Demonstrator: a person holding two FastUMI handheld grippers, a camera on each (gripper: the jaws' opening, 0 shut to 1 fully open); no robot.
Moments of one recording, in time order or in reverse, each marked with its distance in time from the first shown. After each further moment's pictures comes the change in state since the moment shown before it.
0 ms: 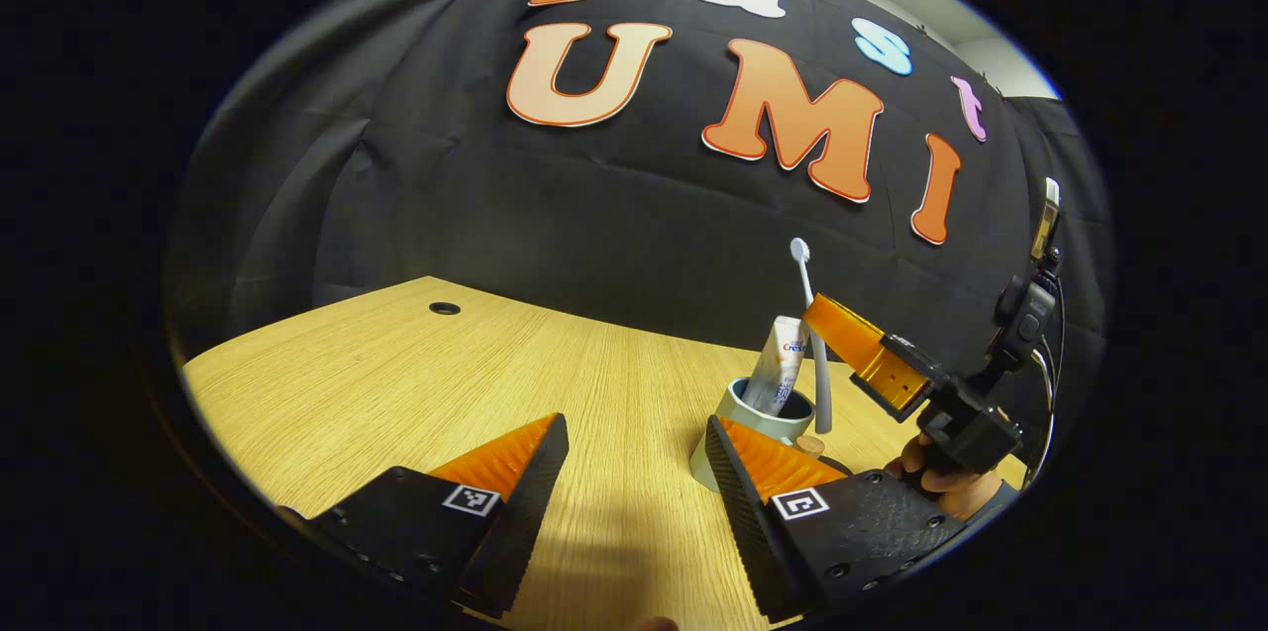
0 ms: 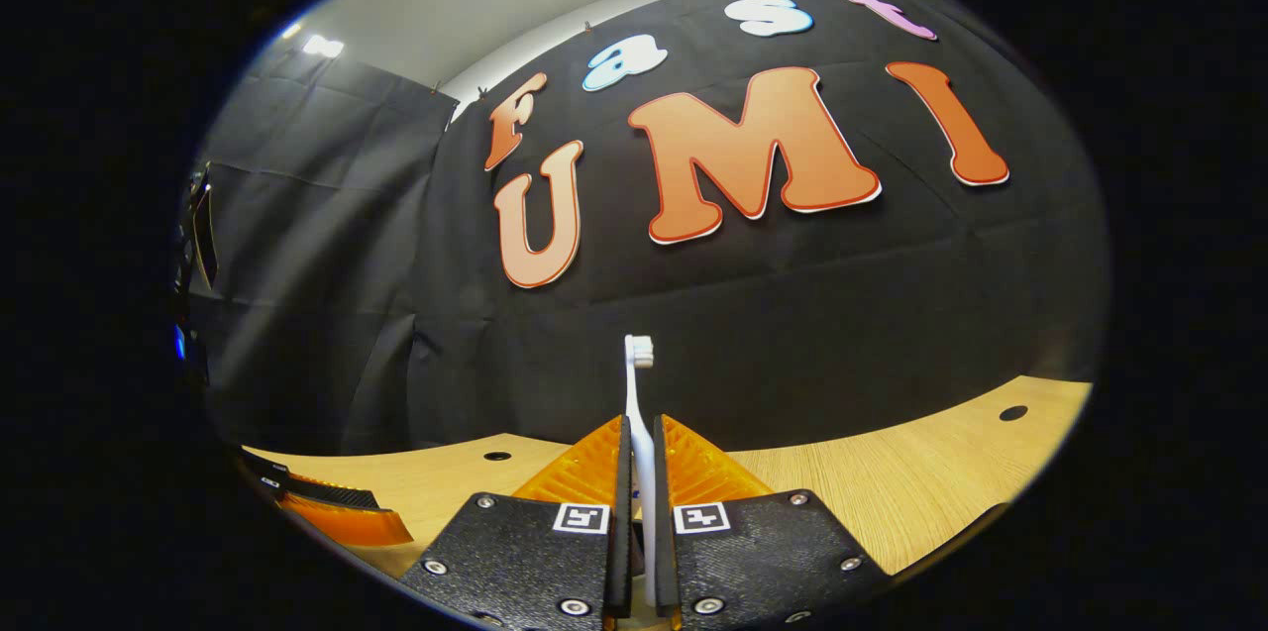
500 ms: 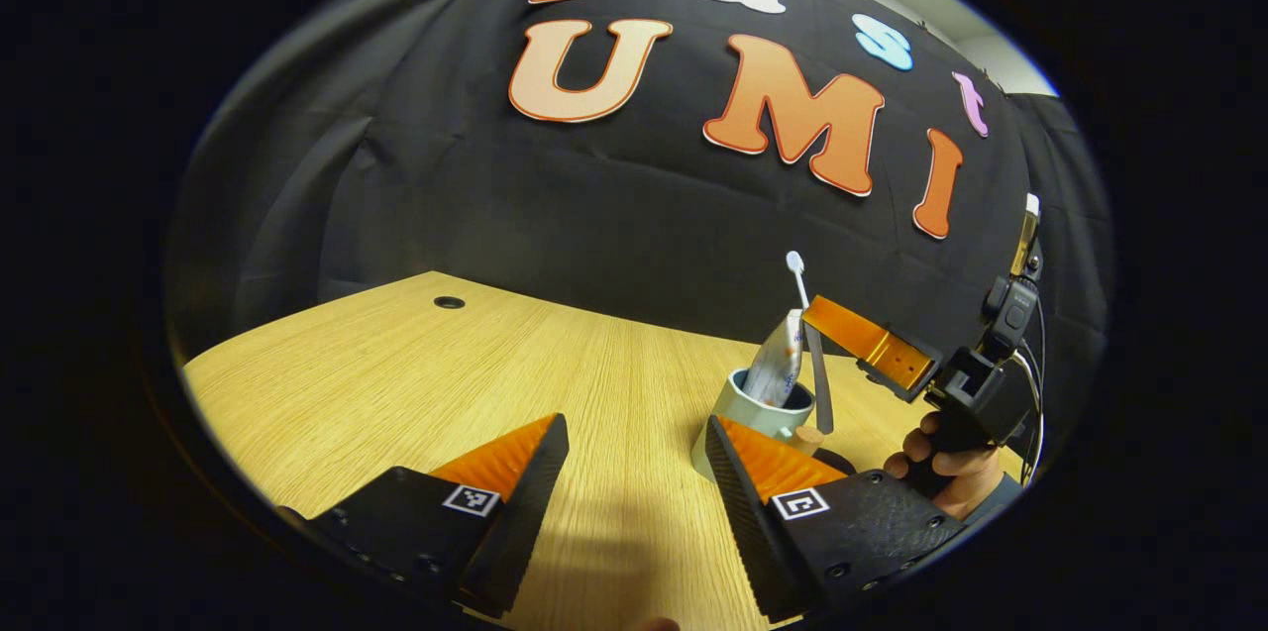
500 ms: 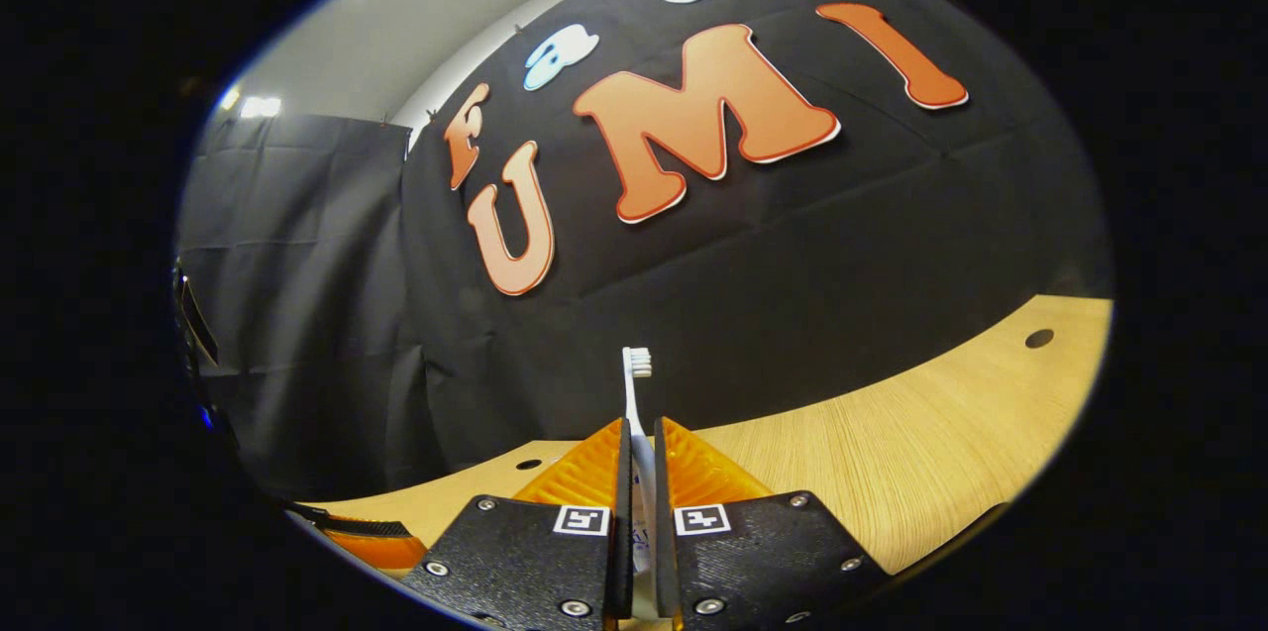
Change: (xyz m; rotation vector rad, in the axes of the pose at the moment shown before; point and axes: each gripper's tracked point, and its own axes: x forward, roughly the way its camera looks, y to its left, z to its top) left arm -0.004 0.000 -0.005 0.003 0.015 0.007; right arm 0.004 -0.015 -0.014 0.233 0.073 0.004
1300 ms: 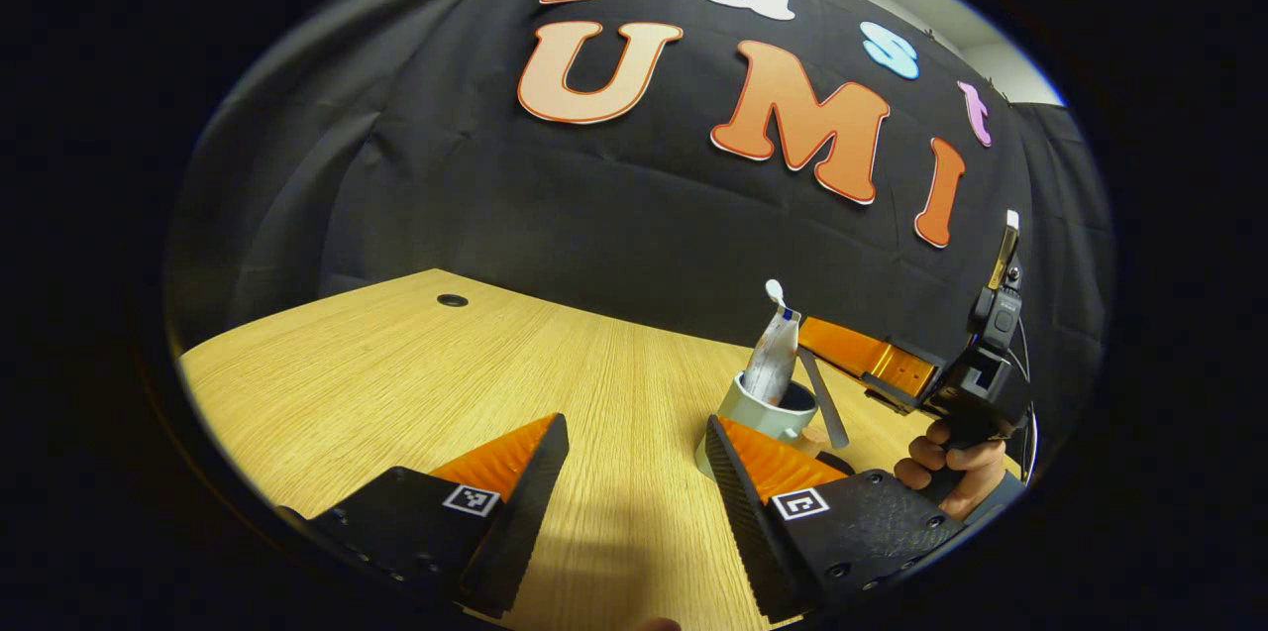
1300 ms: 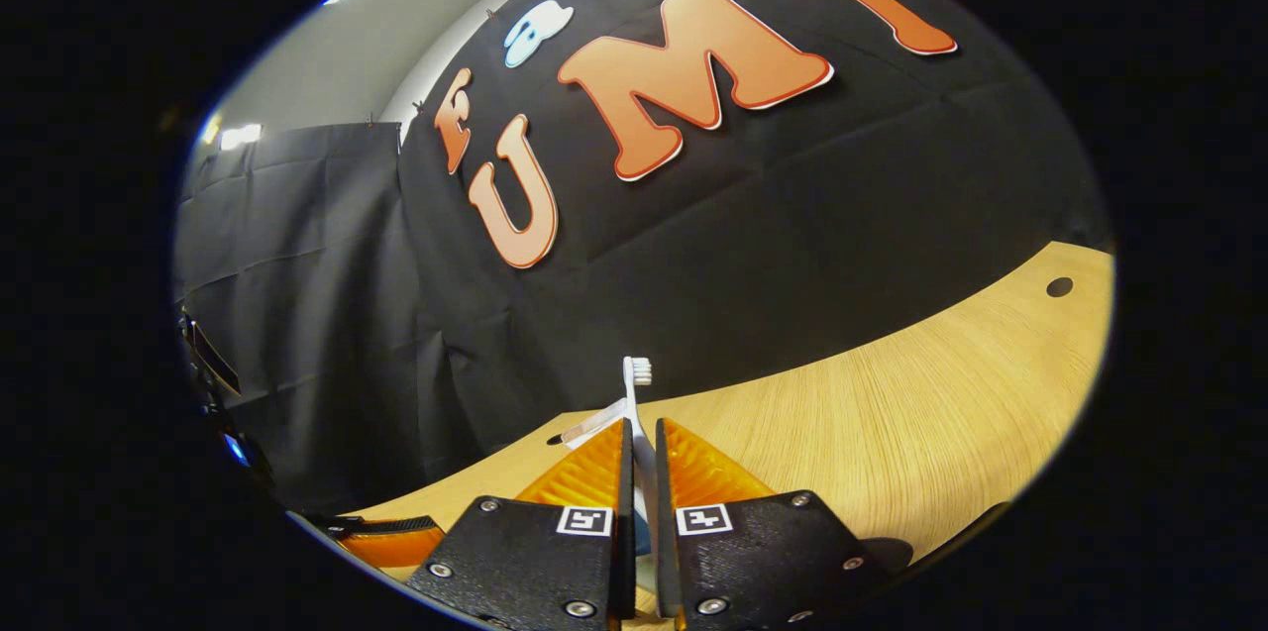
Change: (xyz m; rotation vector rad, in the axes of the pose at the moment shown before) left arm -0.002 0.009 -0.001 -0.026 -0.016 -0.004; right arm -0.002 0.010 -0.022 0.049 0.119 0.056
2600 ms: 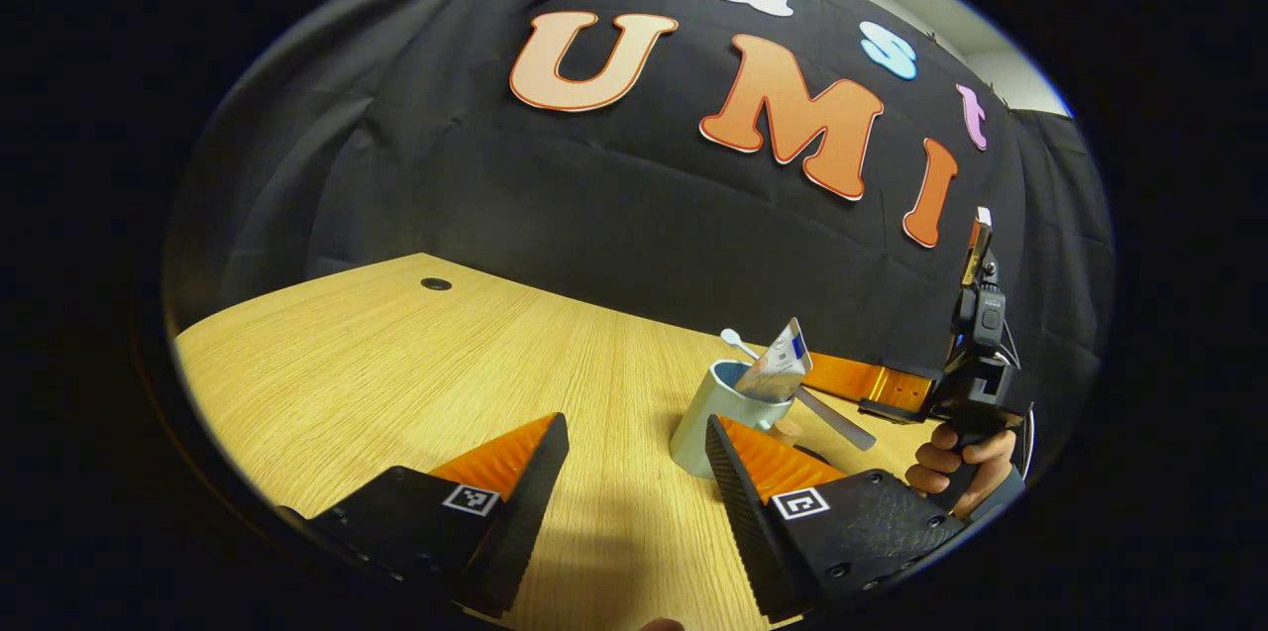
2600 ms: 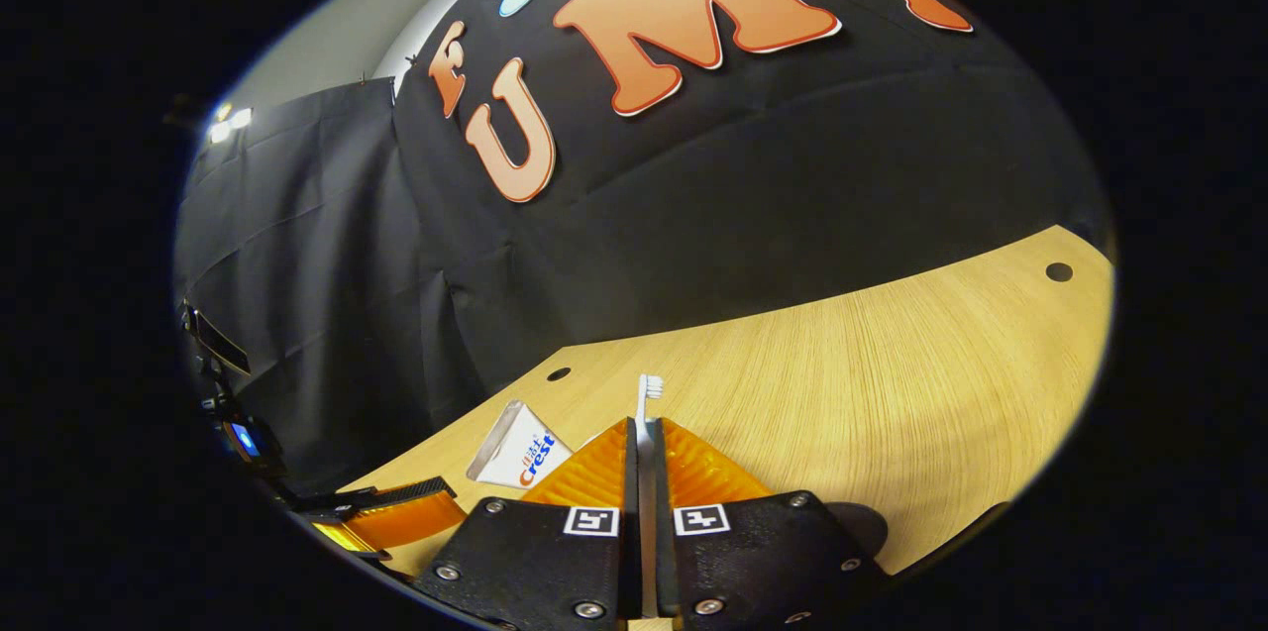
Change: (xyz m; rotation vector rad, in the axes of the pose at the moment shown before) left arm -0.003 -0.022 -0.009 -0.024 0.034 -0.043; right arm -0.024 -0.012 -0.031 0.001 0.243 -0.003
